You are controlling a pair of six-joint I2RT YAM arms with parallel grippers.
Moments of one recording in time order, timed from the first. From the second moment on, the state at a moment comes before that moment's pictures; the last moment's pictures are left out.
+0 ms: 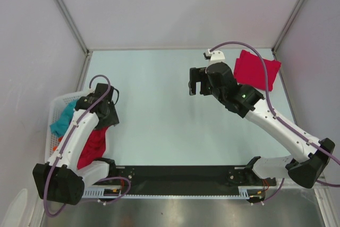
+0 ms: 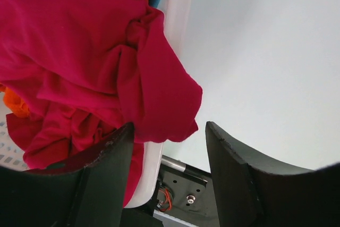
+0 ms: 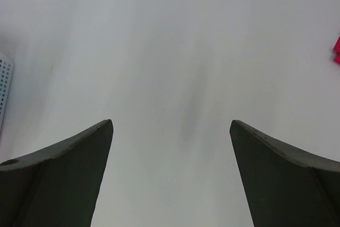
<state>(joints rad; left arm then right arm) -0.15 1.09 0.97 -1.15 -0.32 -0.47 0.77 1.27 1.35 -0.57 0.36 0.37</state>
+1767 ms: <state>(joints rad) -0.47 1.88 2.39 -1.25 -0.40 -0.38 0.76 1.33 1.33 -0.56 0.36 0.37</state>
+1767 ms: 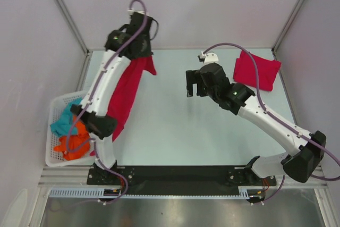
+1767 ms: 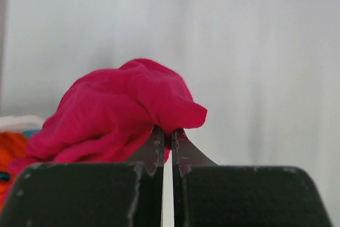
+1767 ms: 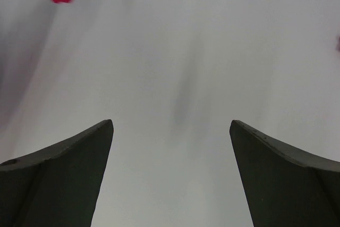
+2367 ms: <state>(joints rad) -0.79 2.08 2.45 -1.21 -0.32 -0.35 0.77 1.40 1.32 -0.56 0.38 0.37</state>
